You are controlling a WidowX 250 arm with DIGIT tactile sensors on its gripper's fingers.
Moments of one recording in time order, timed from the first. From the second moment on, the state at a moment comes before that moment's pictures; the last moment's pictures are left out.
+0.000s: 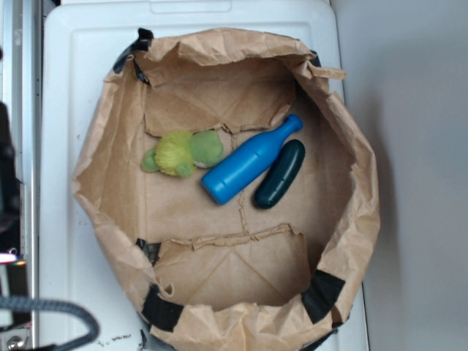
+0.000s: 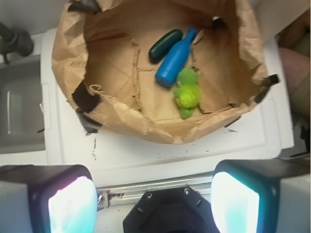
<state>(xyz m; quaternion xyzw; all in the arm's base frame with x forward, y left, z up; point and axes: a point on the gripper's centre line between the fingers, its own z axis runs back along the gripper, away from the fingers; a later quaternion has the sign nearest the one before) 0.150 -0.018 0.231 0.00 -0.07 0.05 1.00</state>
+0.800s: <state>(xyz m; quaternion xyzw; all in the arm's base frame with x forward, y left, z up) 0.229 0.009 0.182 -0.05 -0.04 0.00 1.00</state>
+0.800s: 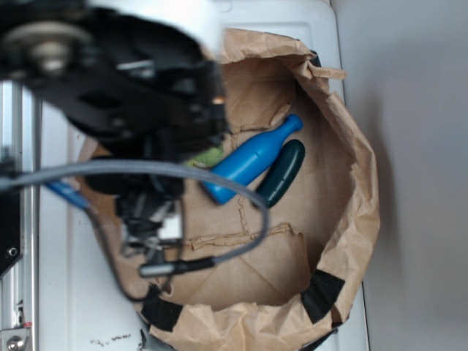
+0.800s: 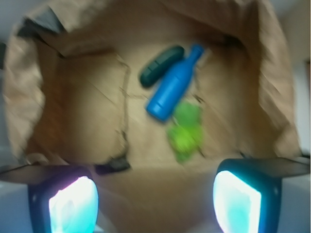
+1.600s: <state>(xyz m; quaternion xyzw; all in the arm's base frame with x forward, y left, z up) 0.230 0.009 0.181 -0.05 -0.04 -0.01 1.00</state>
